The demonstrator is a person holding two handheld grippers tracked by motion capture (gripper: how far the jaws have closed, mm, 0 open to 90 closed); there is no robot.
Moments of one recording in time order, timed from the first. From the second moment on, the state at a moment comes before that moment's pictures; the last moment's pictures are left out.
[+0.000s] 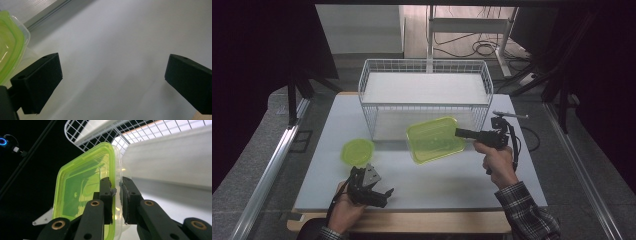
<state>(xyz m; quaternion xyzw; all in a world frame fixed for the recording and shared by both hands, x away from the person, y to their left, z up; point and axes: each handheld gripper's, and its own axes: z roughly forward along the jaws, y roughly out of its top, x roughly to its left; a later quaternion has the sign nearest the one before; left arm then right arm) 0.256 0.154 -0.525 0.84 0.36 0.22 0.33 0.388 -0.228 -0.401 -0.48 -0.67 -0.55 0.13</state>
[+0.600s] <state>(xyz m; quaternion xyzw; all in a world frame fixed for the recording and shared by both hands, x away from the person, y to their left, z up) 0.257 0.156 -0.524 0.84 0.37 0.22 0.35 0.413 -0.217 -0.344 -0.47 -0.66 -0.57 0.09</state>
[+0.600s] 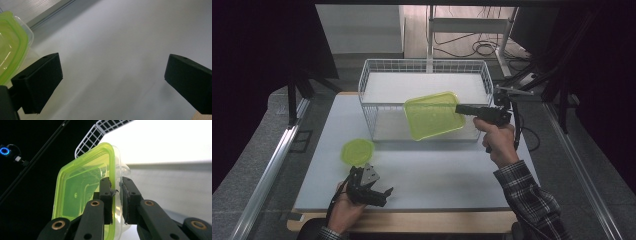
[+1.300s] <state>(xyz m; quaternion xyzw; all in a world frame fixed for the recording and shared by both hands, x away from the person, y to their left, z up) 0.256 0.158 -0.523 0.83 0.37 0.21 0.35 0.459 -0.199 -0.310 -0.50 -0.64 -0.58 0.03</state>
